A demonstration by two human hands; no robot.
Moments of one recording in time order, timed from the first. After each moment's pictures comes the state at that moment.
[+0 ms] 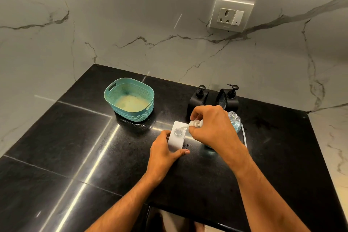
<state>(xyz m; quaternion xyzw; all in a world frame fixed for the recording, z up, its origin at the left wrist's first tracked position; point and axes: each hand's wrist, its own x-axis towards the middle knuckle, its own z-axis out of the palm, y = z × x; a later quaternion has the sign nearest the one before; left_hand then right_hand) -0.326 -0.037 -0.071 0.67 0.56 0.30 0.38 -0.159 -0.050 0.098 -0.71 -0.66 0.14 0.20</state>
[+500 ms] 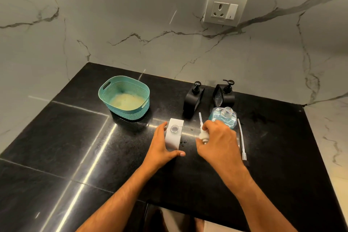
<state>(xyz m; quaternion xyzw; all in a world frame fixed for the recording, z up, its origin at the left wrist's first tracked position) -0.331 -0.024 -0.079 0.69 0.50 0.28 0.46 -0.146 -0.096 0.047 -0.77 -0.61 0.05 0.19</state>
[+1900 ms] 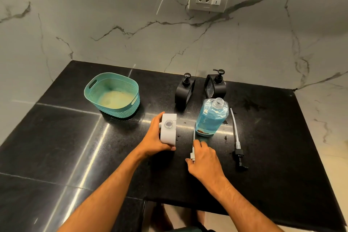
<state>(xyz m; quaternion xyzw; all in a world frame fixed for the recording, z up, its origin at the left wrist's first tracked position) -0.332 0.014 -0.088 0.70 0.42 0.19 0.54 -0.149 -0.127 -0.081 -0.78 -0.60 0.15 0.11</state>
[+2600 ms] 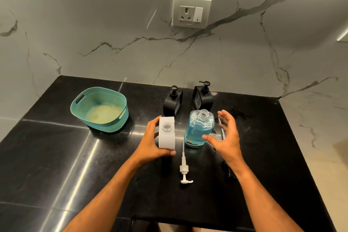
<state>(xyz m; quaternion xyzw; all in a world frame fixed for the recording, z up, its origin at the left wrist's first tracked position) -0.298 0.010 -0.043 0.71 0.39 0.25 0.54 -0.025 -0.092 -0.049 -0.67 -0.48 0.21 0.53</state>
